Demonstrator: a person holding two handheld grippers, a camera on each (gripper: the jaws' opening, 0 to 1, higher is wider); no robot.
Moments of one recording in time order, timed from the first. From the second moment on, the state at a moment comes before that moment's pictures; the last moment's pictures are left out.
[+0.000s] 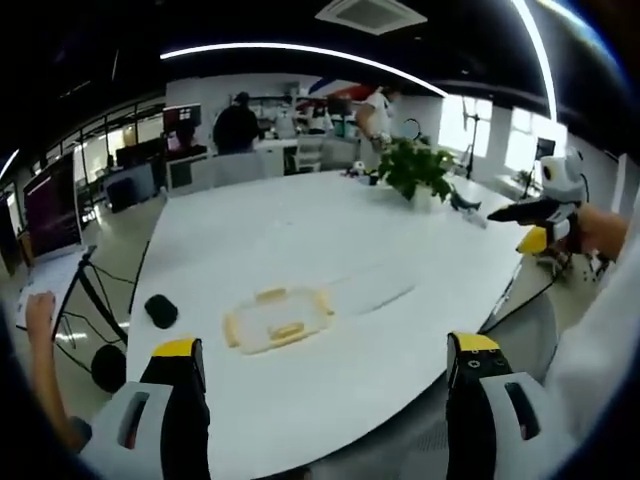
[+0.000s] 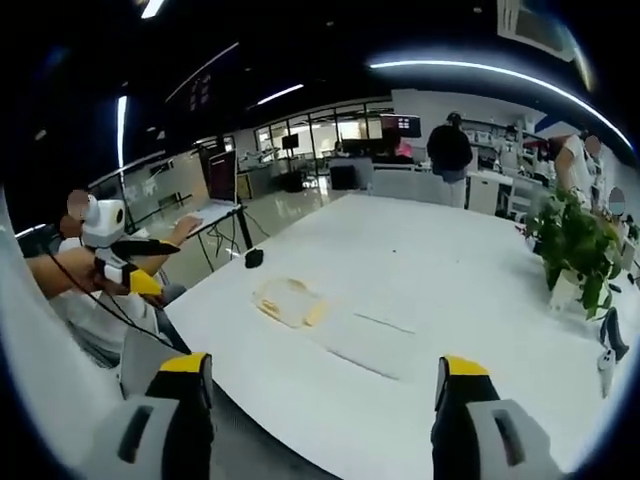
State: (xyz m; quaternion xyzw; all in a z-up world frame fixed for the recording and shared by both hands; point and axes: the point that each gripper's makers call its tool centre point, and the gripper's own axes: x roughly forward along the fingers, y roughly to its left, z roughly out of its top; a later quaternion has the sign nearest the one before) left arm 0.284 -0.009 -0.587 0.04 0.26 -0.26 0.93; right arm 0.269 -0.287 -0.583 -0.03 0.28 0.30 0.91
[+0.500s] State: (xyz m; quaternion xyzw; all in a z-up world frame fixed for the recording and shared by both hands) left arm 0.312 -0.012 -0.599 0.08 0.27 -0.33 0.90; right arm 0.302 -0.240 -0.592 -0.10 0.26 0.37 0.89
